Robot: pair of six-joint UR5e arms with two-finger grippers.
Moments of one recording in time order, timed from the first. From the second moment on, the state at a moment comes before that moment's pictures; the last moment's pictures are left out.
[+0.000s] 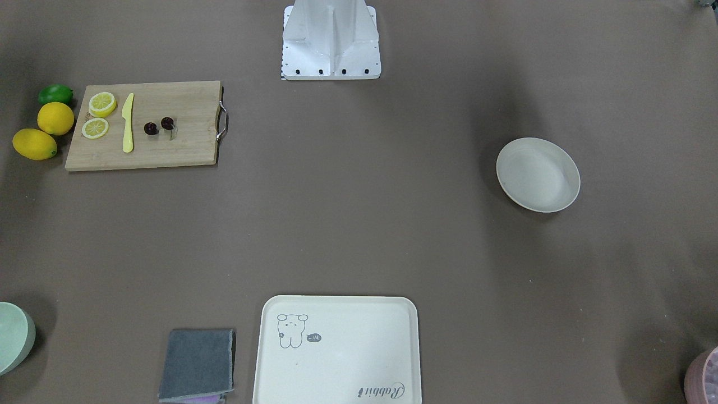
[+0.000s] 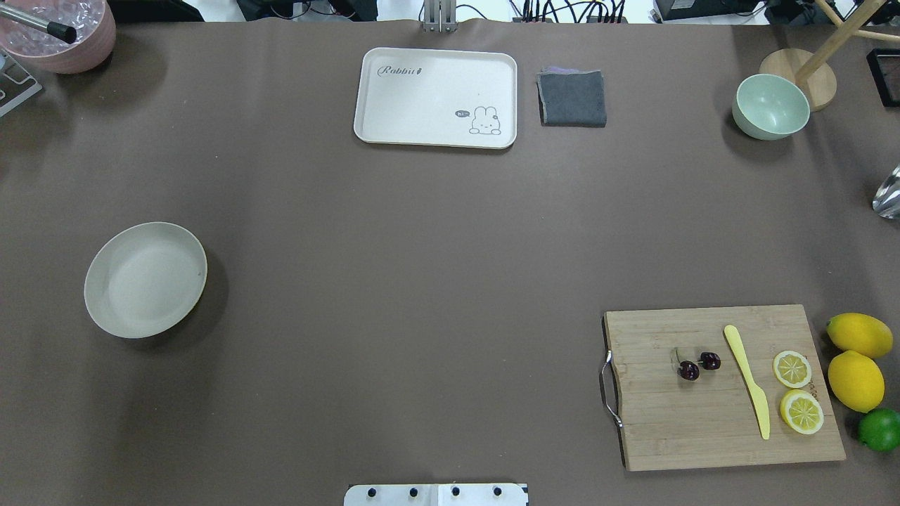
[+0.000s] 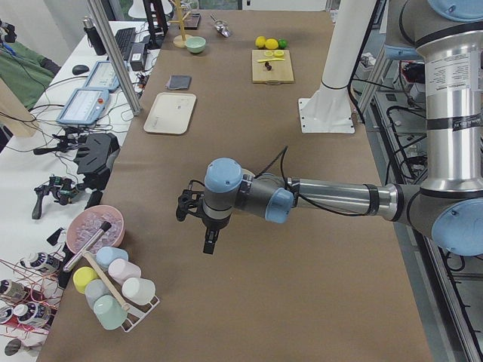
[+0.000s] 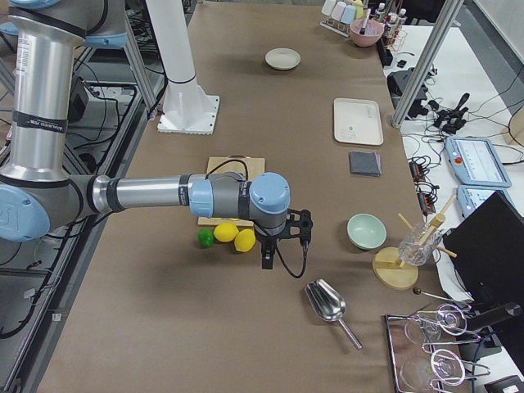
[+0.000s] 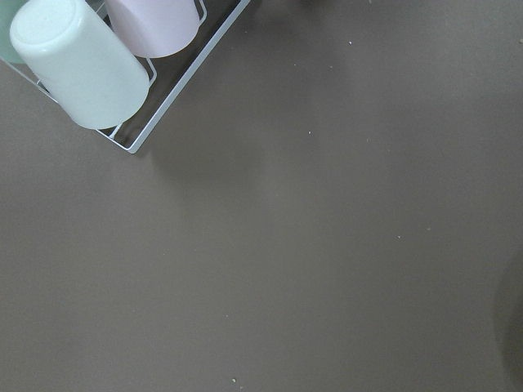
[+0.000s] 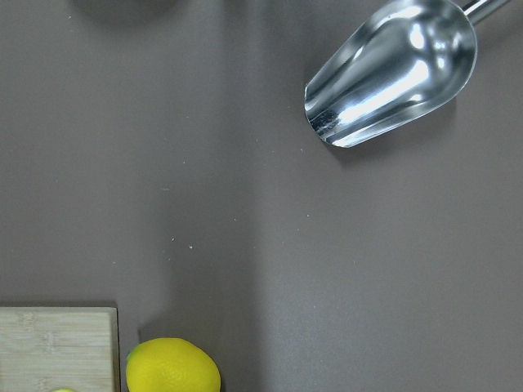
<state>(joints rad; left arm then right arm) -1.52 -1.44 -1.77 -1.82 -2.30 -0.15 1.58 -1.76 1.85 -1.65 2.42 0.01</state>
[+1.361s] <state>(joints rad) -1.33 -1.46 -1.71 -2.24 -2.33 -0.28 1.58 -1.76 1.85 -1.65 2.43 0.01</state>
